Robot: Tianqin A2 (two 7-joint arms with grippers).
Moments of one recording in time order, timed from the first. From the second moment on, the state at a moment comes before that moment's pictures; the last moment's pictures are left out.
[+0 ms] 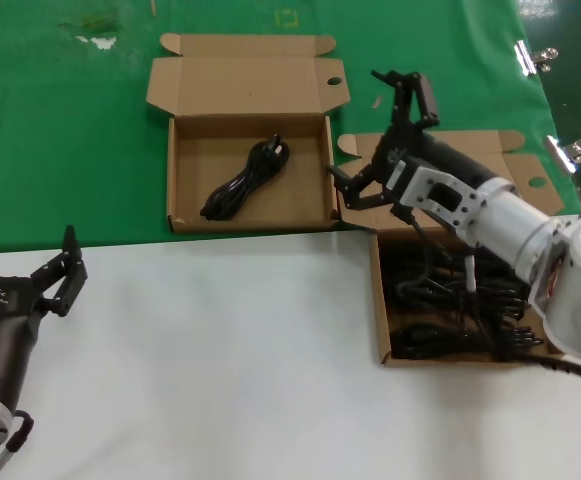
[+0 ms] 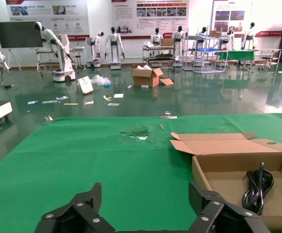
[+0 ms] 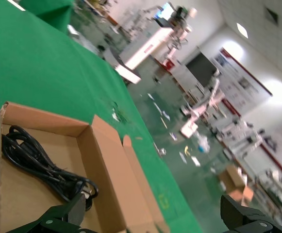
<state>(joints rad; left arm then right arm) 0.00 -0.30 1.60 -1.60 -1.80 0.00 0.00 0.69 0.25 -1.74 0.90 1.81 -0.53 -0.98</state>
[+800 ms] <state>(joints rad) 0.00 -0.30 1.60 -1.60 -1.80 0.00 0.00 0.35 0.27 -1.67 1.24 1.80 -0.27 -0.50</state>
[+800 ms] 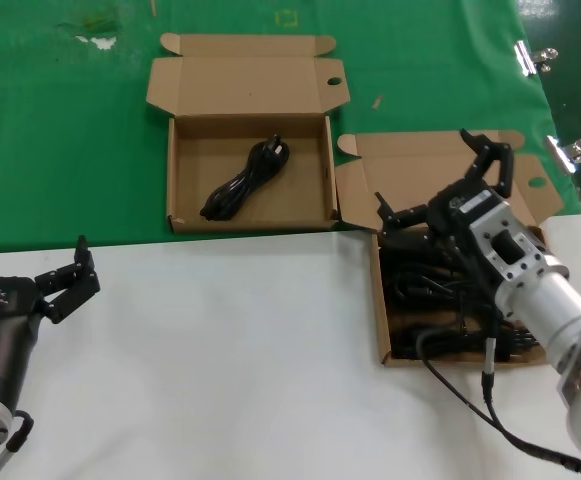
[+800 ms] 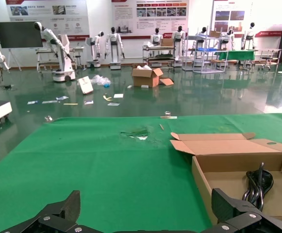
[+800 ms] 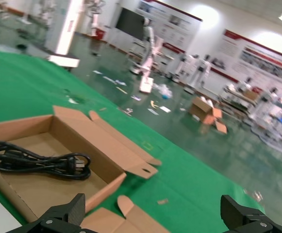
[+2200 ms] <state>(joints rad) 0.00 -0.30 1.60 -1.60 -1.80 0.00 0.00 0.04 0.30 -1.61 1.56 1.80 -0.03 -0.05</state>
